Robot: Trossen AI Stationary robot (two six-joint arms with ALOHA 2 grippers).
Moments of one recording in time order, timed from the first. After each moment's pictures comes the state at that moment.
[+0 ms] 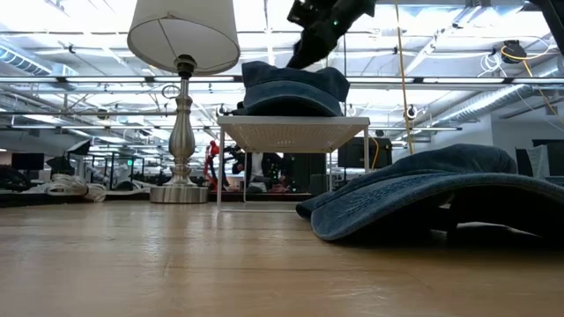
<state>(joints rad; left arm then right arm) -0.38 1.34 1.55 -1.16 -0.11 -0.82 -0.48 1.80 1.84 -0.77 -0.23 -0.62</state>
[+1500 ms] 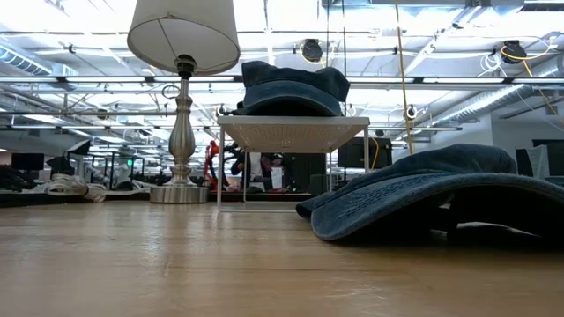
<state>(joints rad) -0.63 1.37 1.55 -1.00 -0.63 -0.66 0.13 1.56 1.81 -0.82 0.29 0.22</state>
